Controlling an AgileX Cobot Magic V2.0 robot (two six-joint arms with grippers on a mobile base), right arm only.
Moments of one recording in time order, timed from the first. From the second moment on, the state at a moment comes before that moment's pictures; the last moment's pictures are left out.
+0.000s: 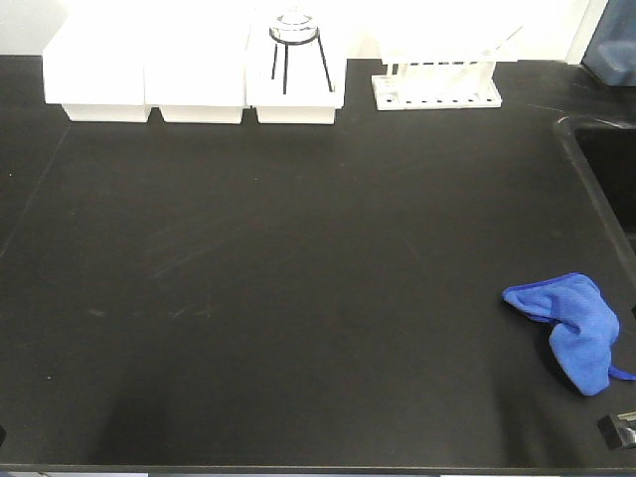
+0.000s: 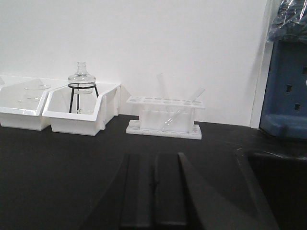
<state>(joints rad) 0.14 -0.01 0.03 0.11 0.02 -0.15</state>
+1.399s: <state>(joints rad) 0.14 0.85 -0.77 0.09 0.74 -0.08</state>
